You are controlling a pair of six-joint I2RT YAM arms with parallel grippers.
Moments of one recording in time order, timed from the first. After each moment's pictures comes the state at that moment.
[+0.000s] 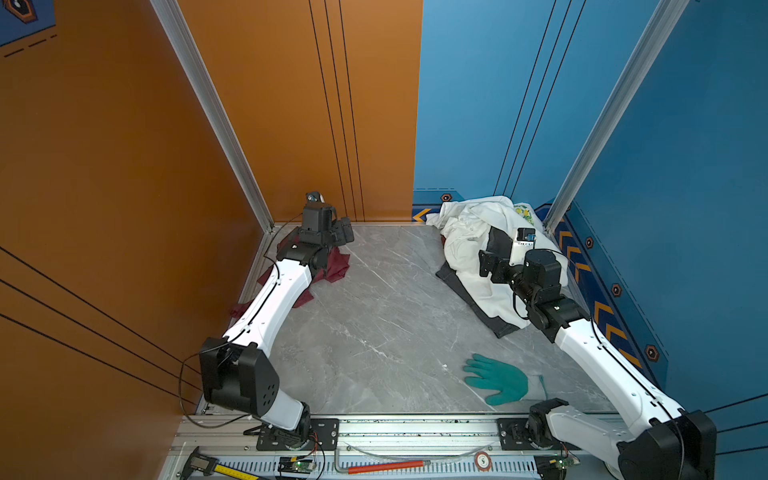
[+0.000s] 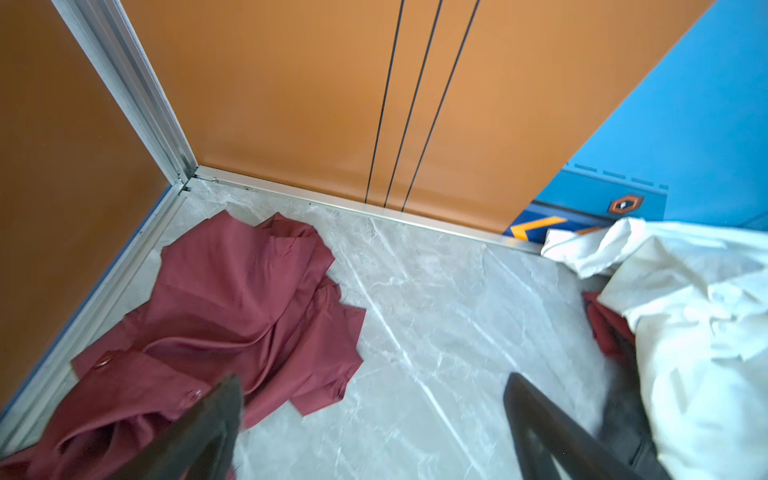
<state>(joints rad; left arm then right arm) -0.21 1.43 1.31 -0.37 -0.25 -0.27 0.26 1.09 0.86 -0.10 0.10 0.23</state>
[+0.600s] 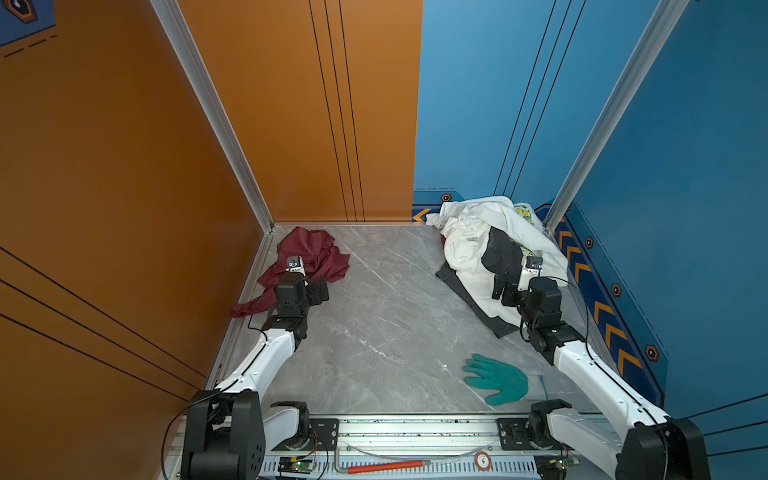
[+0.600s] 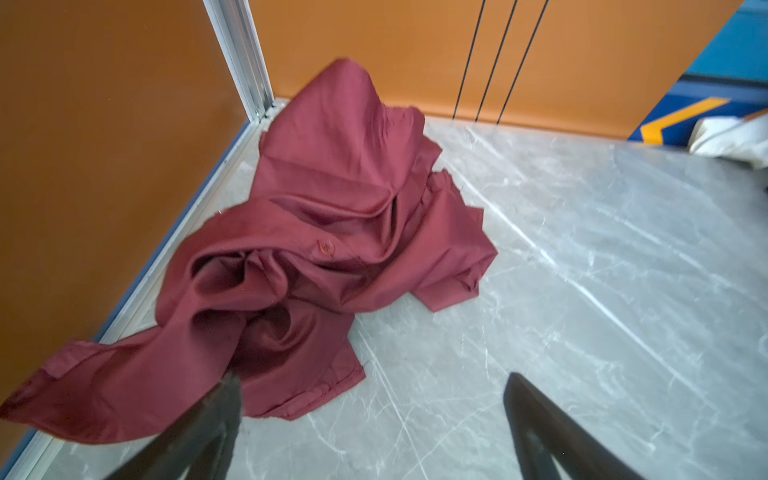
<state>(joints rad) -0.01 1.21 0.56 0.15 -0.17 -0.10 0.16 1.05 0.54 0.12 0.20 0.16</state>
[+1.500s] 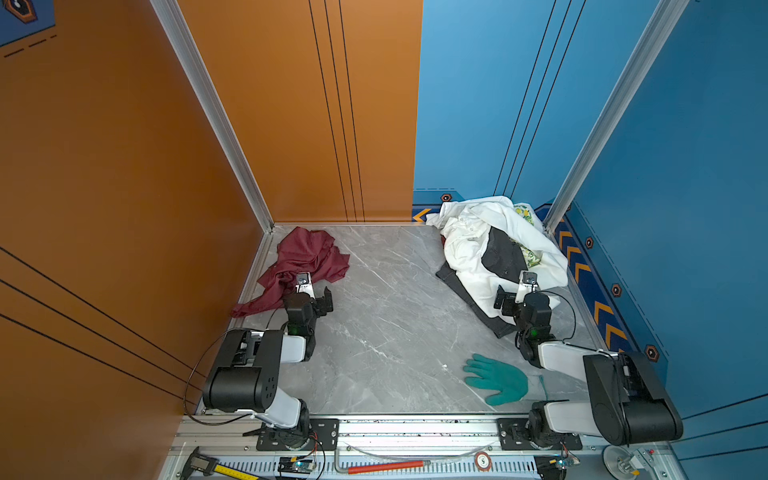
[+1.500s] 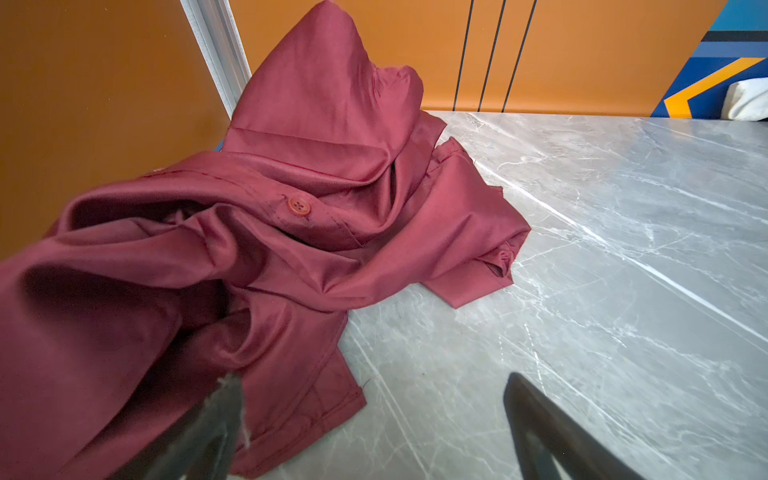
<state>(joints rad) -0.01 1.53 0.35 0.83 -0.16 -0.04 0.06 1.40 0.32 0.76 0.23 0.05</state>
